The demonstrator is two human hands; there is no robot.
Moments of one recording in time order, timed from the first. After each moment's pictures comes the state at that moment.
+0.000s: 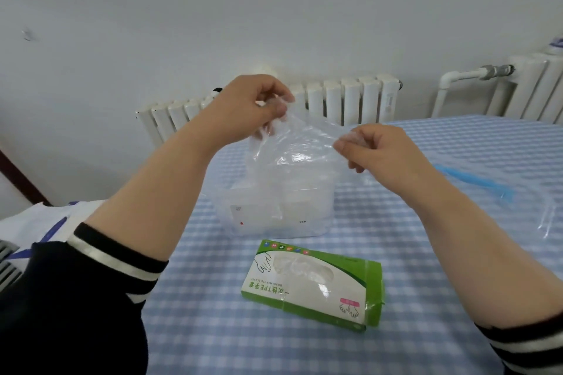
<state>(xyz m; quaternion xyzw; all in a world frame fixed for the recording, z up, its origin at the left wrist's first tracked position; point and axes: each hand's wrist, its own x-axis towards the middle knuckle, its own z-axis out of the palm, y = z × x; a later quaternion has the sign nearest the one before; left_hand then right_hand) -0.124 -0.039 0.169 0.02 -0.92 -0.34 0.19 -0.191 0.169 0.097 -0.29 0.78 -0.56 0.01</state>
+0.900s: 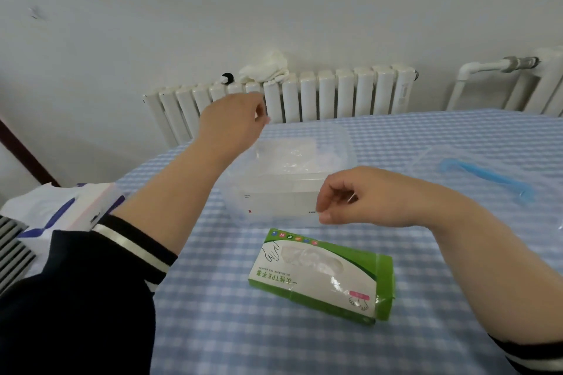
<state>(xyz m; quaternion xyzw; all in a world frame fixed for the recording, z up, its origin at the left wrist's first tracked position) -0.137 -0.080 0.123 0.16 -0.96 0.00 0.22 -0.170 0.160 0.088 -0.46 0.82 -0.25 0.22</state>
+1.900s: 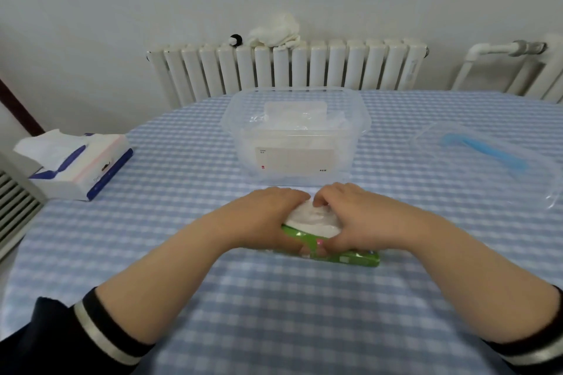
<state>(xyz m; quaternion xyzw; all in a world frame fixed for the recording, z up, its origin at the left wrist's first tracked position) -0.020 -0.023 0.015 -0.01 -0.98 -0.16 -0.10 -0.114 0.153 0.025 -0.49 0.85 -0.07 0.17</state>
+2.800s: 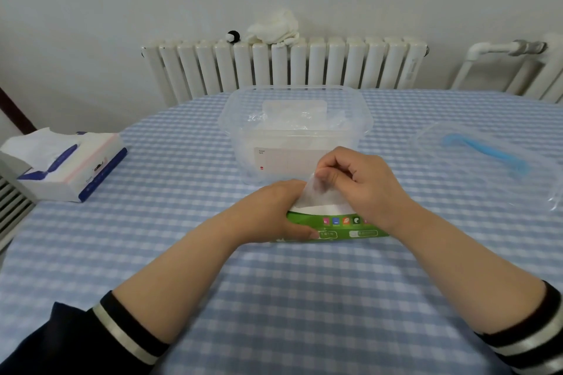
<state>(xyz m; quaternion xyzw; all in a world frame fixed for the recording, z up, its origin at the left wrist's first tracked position) -0.041 -0.029 -0.005 -0.01 -0.95 -0.31 -0.04 -0.129 0.139 0.021 -0.47 0.74 -0.48 0.03</state>
